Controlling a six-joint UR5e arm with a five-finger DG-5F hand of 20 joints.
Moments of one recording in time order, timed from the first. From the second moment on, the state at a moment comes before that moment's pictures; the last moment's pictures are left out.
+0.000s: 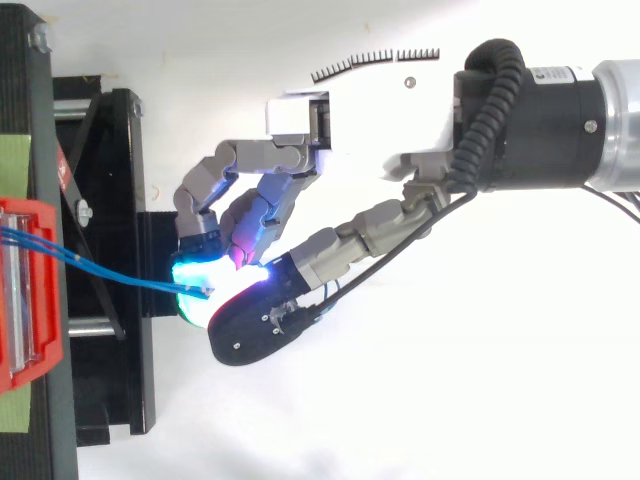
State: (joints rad) arm 0.05 -2.31 -1.10 -2.97 -1.55 -0.14
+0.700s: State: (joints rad) arm 0.04 -2.30 -1.10 -2.98 -1.55 -0.14
